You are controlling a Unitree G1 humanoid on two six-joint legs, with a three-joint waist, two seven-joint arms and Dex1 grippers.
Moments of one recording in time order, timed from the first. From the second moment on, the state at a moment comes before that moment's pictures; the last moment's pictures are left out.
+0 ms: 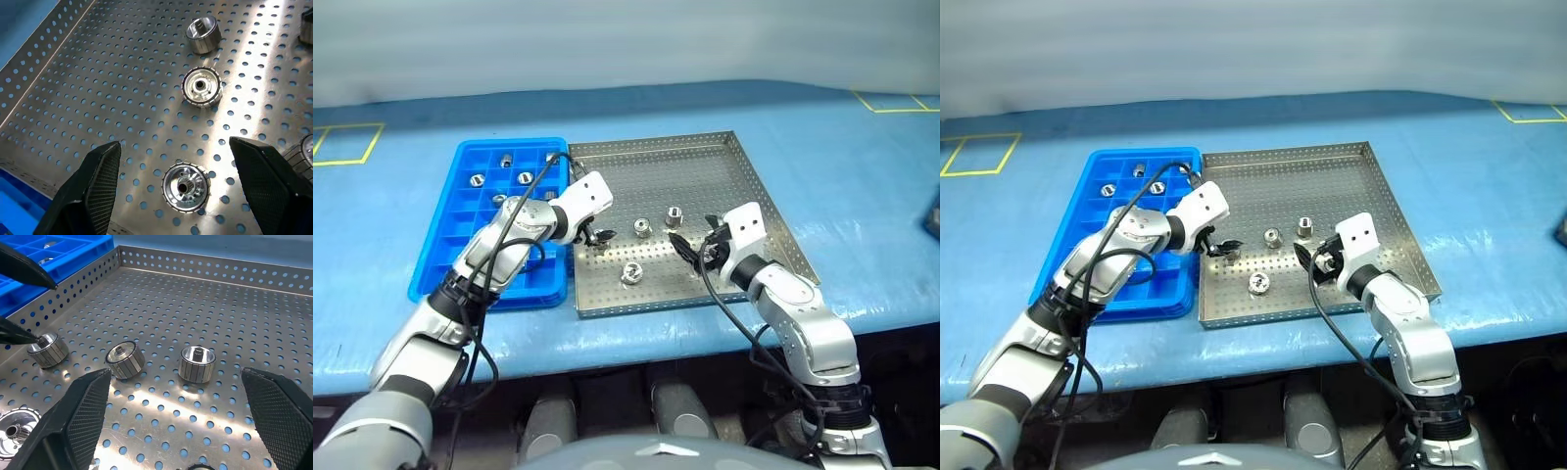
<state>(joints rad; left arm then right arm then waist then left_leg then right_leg) -0.73 0.54 -0.48 0.01 -0.04 0.76 -0.72 -0.11 -0.33 -0.01 -0.39 0.25 0.61 0.36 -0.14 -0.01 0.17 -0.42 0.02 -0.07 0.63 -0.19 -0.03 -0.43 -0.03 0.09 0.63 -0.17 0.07</state>
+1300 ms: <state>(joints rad) -0.69 0.52 -0.31 0.07 -0.01 0.75 -0.87 -0.10 -0.29 -0.01 -0.39 0.23 0.57 0.27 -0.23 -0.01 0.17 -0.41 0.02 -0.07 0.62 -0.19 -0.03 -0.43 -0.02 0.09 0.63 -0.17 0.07</state>
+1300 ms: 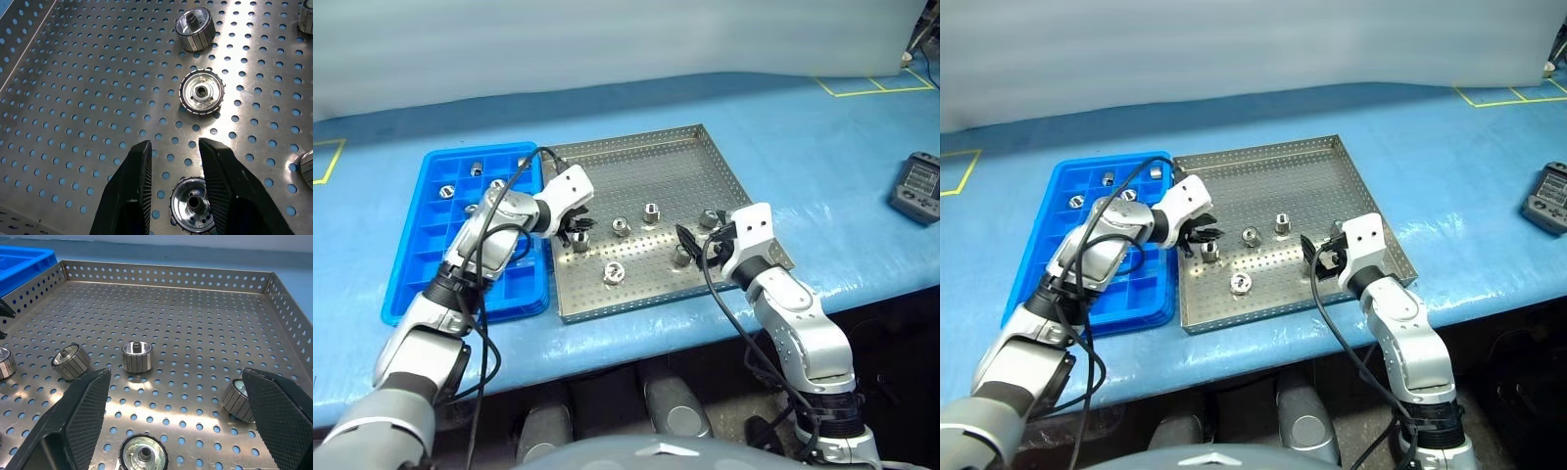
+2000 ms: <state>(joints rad) -0.67 0.55 -0.46 0.10 0.09 0.72 -0.86 -0.10 -0.28 0.01 -0.37 0.21 0.56 0.28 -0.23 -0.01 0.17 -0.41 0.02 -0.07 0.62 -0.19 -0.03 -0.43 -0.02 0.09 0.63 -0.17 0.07</state>
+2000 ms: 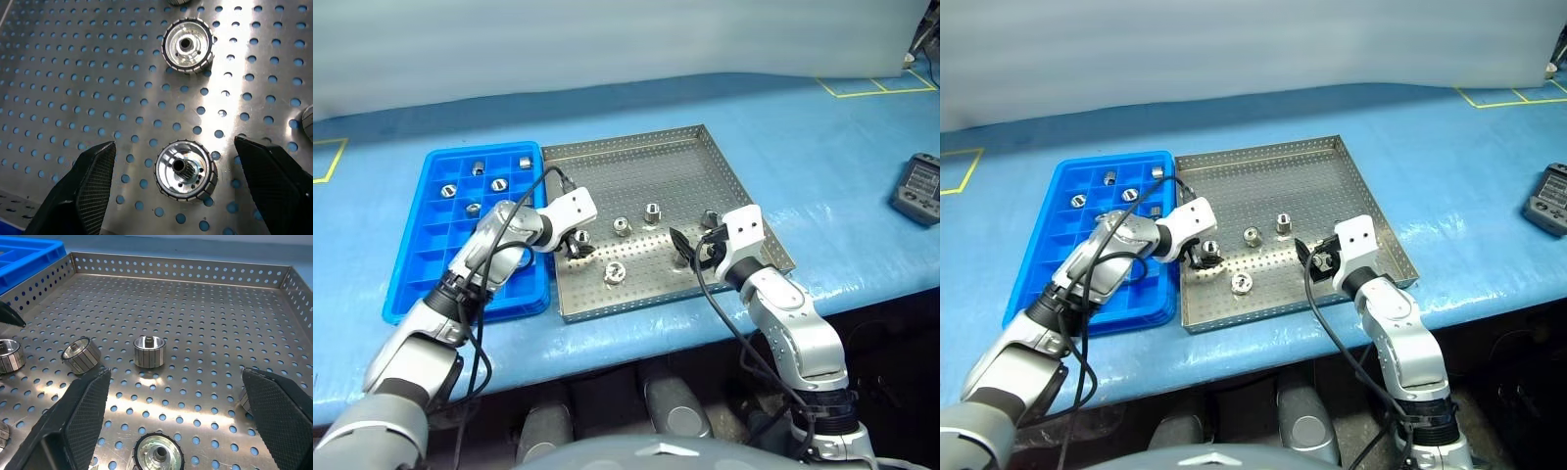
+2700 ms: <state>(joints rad) -0.67 0.53 -0.36 0.10 0.03 0.74 -0.87 -0.10 -0.29 0.02 -0.38 0.23 0.56 0.32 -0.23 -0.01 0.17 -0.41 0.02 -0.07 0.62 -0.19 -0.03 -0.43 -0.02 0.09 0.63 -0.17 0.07</state>
